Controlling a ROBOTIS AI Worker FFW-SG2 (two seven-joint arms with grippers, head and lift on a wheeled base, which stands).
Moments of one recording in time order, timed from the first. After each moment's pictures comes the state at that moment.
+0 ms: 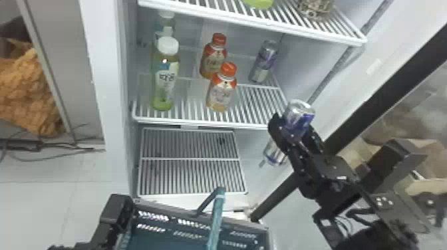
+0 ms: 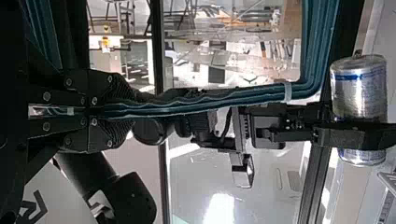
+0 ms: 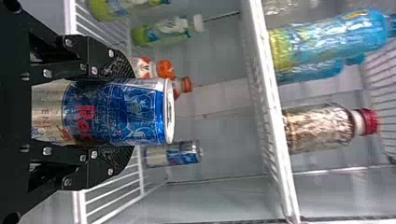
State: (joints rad) left arm 0.22 0.19 -0.22 -1.81 1.56 1.56 -0.43; right arm 0.79 -0.17 -0.24 -2.60 -0.44 0.39 0.01
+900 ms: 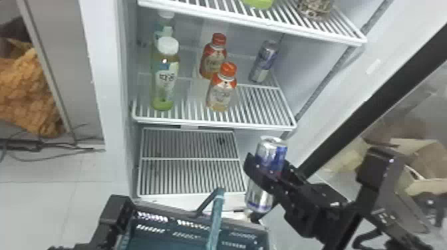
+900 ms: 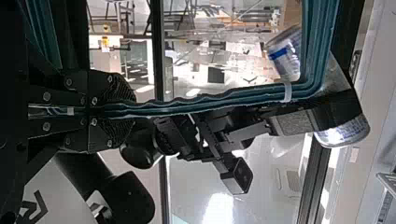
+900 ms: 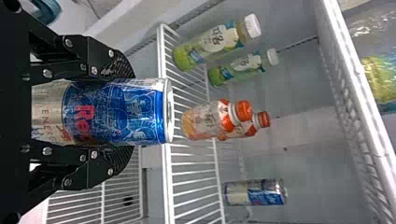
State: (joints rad) left arm 0.23 0.19 -0.22 -1.81 1.56 1.56 -0.43; right arm 0.86 -0.16 -0.32 -2.81 -0.63 0.87 0.03
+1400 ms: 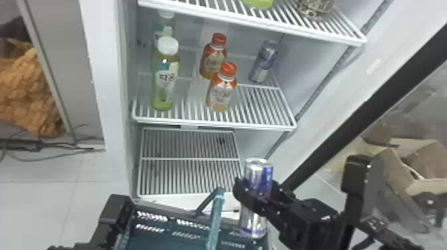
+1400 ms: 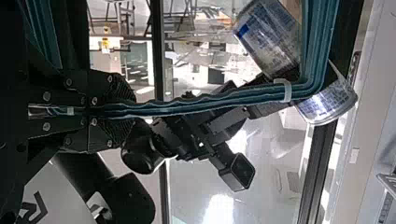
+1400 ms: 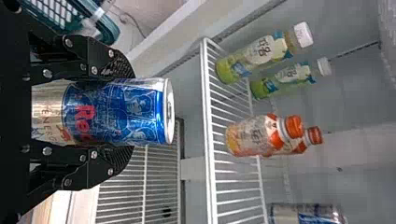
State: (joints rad) left arm 0.22 0.20 -0.22 -1.81 1.56 1.56 -0.43; right arm 0.84 -0.16 -0.35 -2.83 -0.67 1.07 0.05
